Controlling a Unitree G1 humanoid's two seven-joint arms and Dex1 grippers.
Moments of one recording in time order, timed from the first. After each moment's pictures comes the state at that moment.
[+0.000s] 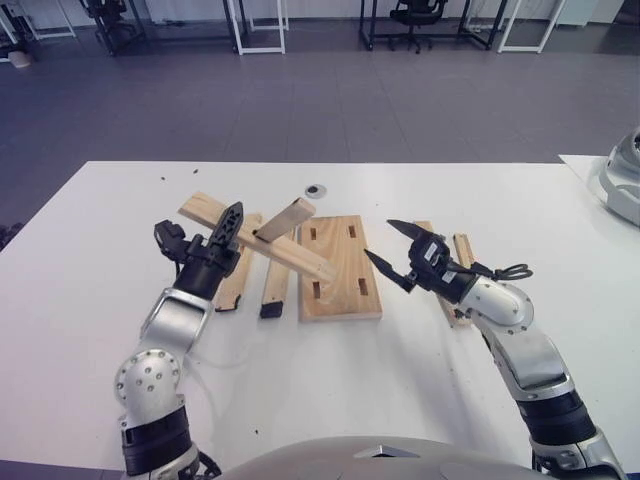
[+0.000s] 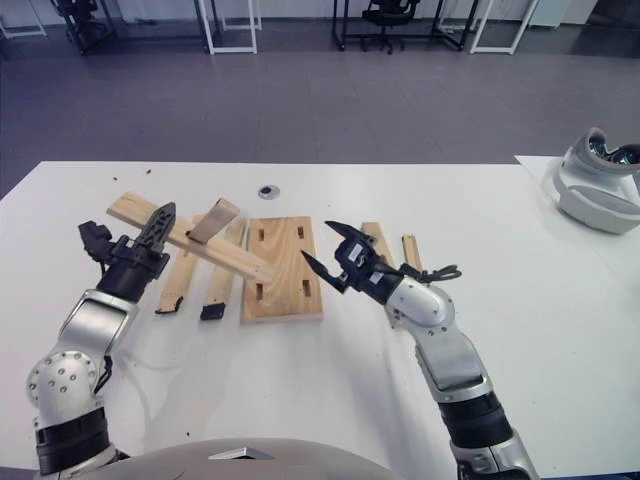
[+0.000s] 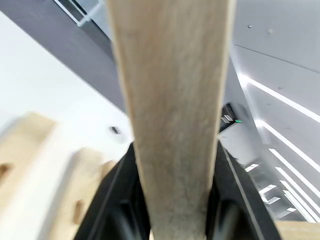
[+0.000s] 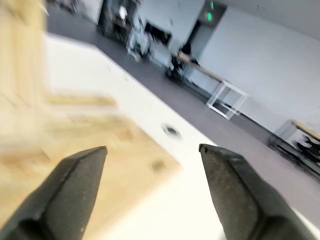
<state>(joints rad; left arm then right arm) 0.06 0.11 0.36 -0.51 -1.24 0.61 0.10 -0.06 -0.44 0.17 -0.22 -0.03 0.12 0.52</state>
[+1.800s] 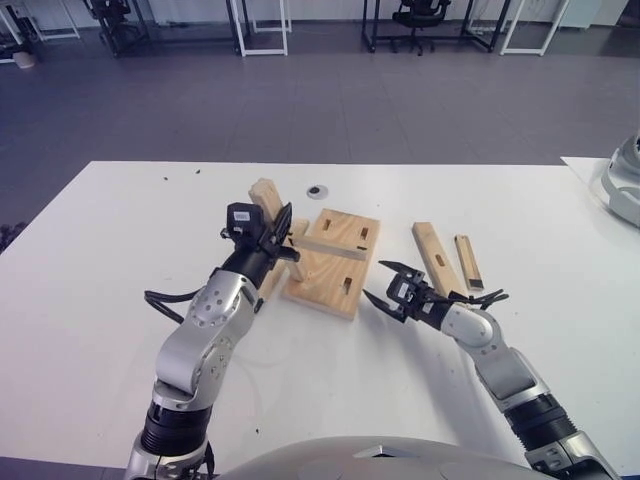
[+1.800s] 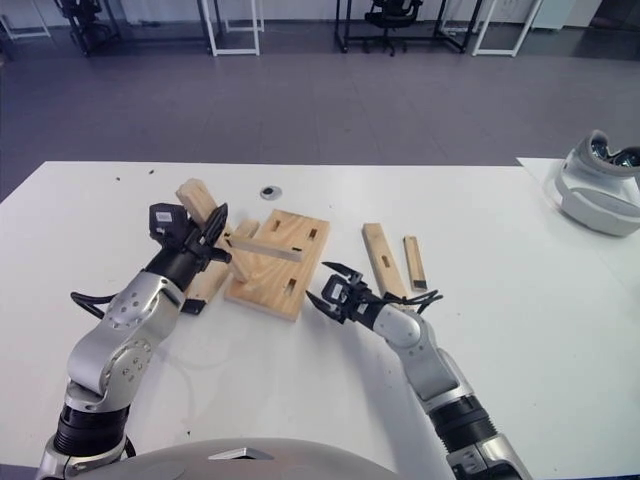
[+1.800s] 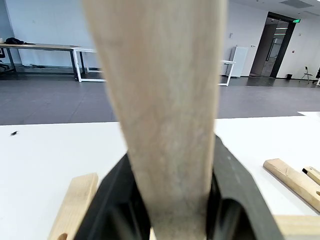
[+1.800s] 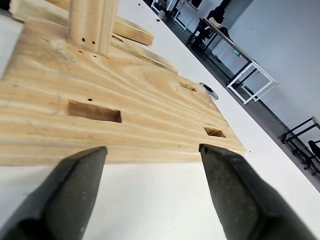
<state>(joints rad) -0.07 0.23 -0.11 -0.53 -0.42 0.56 0.05 -0.05 -0.42 0.28 0.02 -0.17 -0.09 0.51</state>
